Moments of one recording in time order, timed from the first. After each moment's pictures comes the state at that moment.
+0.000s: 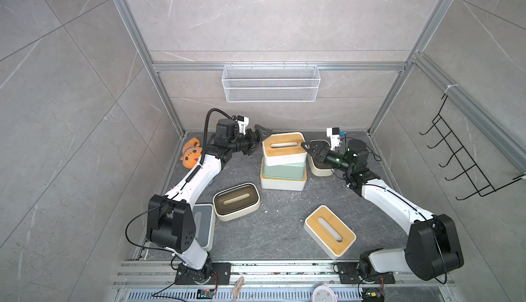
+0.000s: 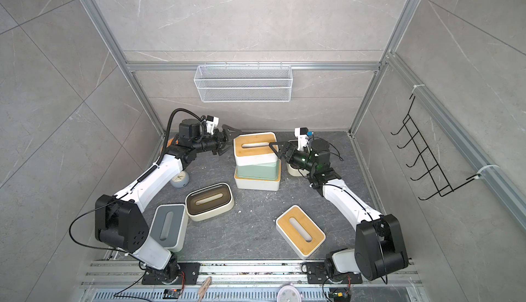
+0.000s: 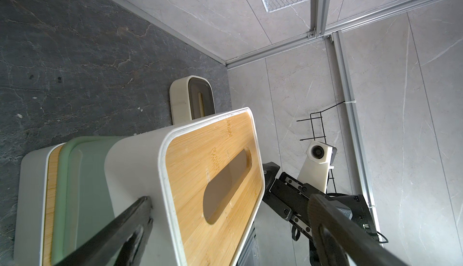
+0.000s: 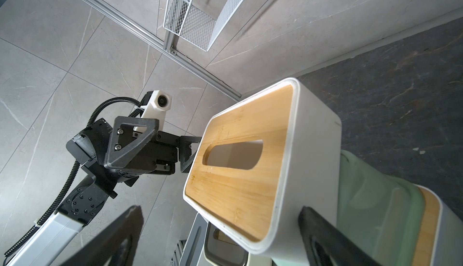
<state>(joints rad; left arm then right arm) -0.32 1.62 1.38 -0.16 0.70 -0.91 0.26 1.39 0.93 0.33 -0.66 0.86</state>
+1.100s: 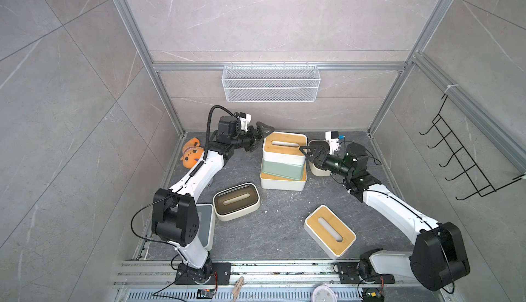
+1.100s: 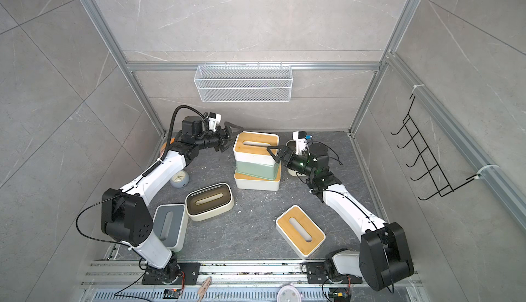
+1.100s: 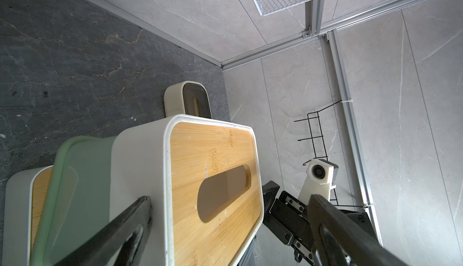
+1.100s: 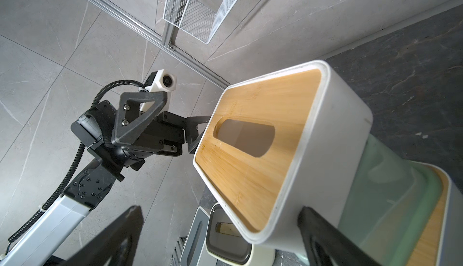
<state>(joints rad) -0.33 1.68 1.45 -0.14 0.72 -0.91 0.31 1.32 0.89 0.29 -0.60 0.86</state>
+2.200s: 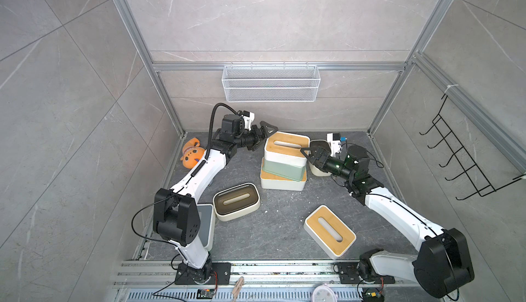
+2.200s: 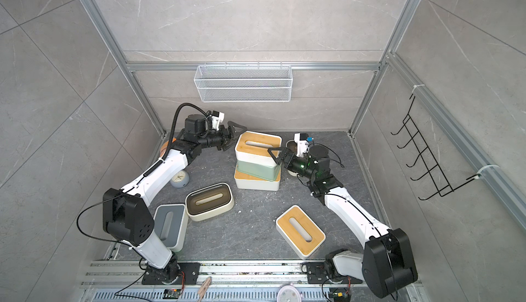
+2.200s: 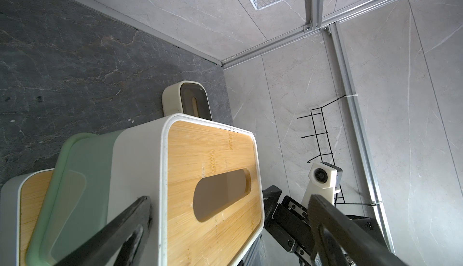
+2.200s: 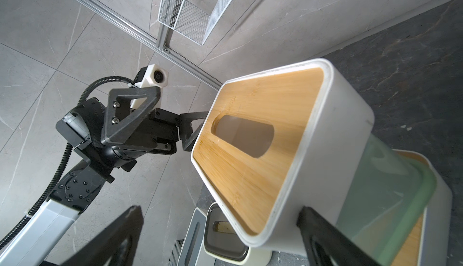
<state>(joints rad) -0.36 1.69 1.50 -0.18 0.69 -0.87 0.33 1.27 0.87 0.24 -0.56 0.86</state>
